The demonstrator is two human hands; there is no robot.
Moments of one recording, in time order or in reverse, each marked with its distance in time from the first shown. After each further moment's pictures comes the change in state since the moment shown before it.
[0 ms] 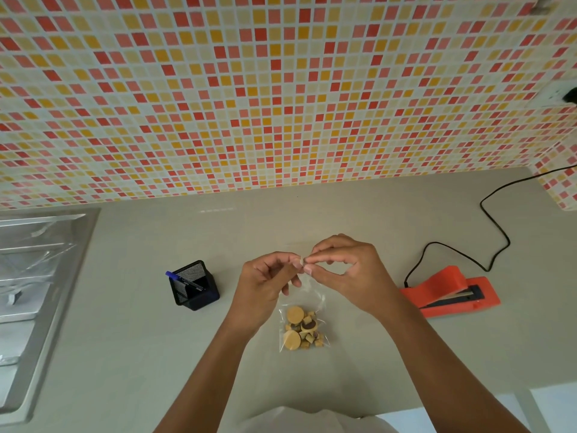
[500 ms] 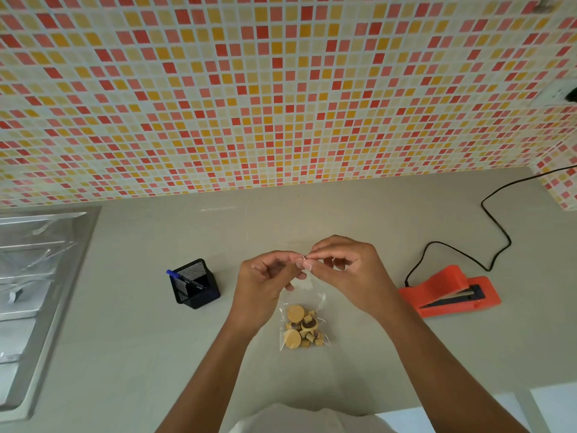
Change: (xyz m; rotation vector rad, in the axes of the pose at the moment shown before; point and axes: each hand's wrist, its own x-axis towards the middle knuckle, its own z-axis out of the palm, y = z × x) left_hand -0.003 0.002 0.003 -0.018 0.049 0.049; right_hand -0.001 -0.011 0.003 0.194 0.019 0.109
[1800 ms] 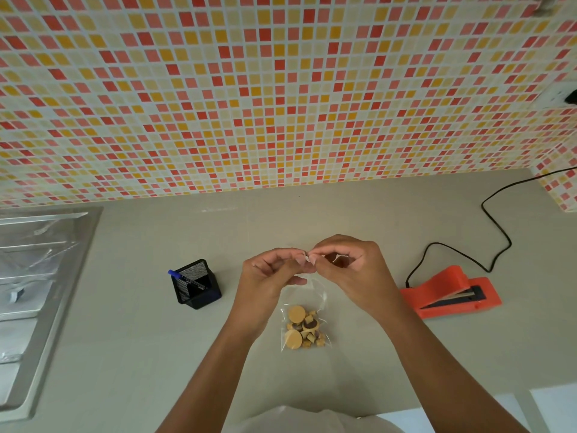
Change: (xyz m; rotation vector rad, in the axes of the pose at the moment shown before) left_hand -0.005 0.017 0.004 -0.170 -0.019 -0.072; right_hand 0.000 -0.006 0.003 0.037 0.064 0.006
